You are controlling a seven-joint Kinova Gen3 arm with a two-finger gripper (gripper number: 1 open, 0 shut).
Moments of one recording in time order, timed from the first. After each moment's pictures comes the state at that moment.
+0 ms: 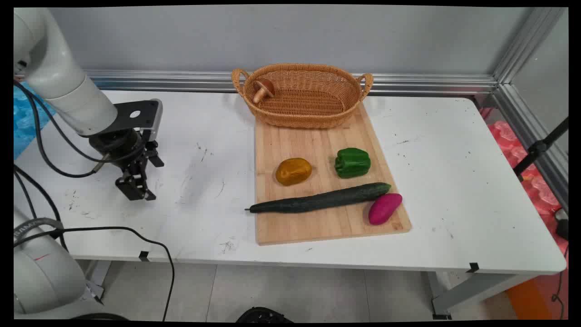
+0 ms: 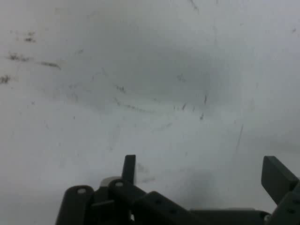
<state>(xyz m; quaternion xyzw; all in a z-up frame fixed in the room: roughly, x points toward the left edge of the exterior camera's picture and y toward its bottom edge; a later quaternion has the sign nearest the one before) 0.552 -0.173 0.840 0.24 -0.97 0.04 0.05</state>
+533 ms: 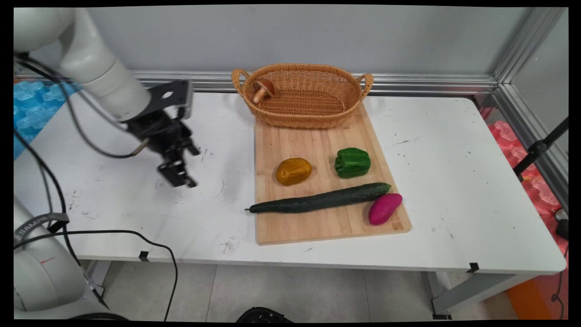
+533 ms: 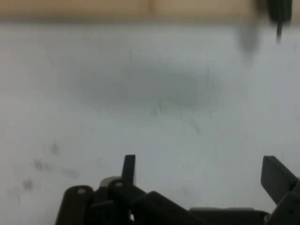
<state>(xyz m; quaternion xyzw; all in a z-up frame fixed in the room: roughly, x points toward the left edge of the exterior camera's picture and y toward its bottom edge) 0.508 -0.212 0.857 0.26 -0.96 0.05 0.12</state>
